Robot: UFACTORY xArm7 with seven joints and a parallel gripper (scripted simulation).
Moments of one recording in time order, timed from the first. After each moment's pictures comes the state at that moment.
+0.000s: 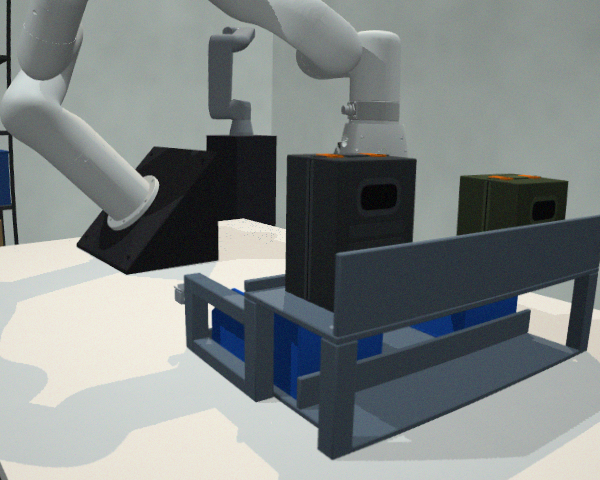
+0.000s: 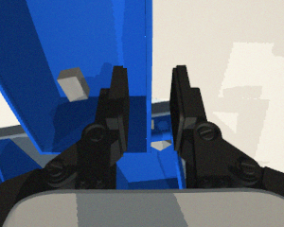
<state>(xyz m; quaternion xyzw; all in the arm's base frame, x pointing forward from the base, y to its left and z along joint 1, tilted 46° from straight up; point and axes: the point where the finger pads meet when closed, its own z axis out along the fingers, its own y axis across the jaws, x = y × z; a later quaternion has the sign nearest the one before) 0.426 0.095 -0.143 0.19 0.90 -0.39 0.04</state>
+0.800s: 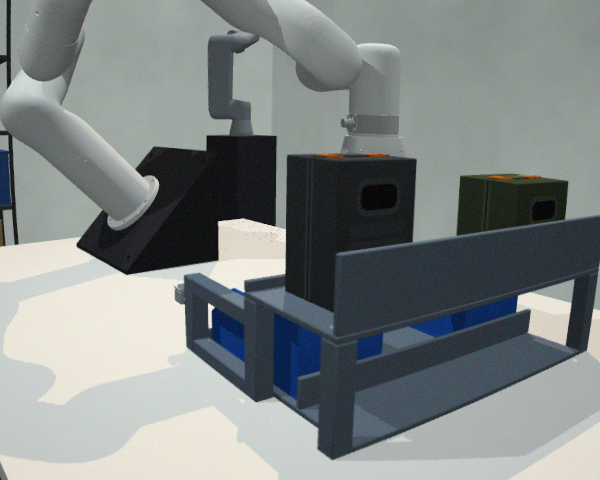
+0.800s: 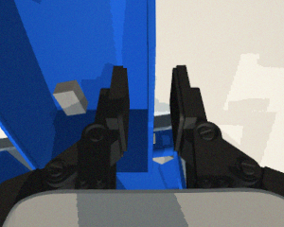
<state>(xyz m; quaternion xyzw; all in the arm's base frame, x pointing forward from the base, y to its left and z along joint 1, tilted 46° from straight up) 0.424 0.081 -0.156 0.19 0.90 -0.39 0.03</state>
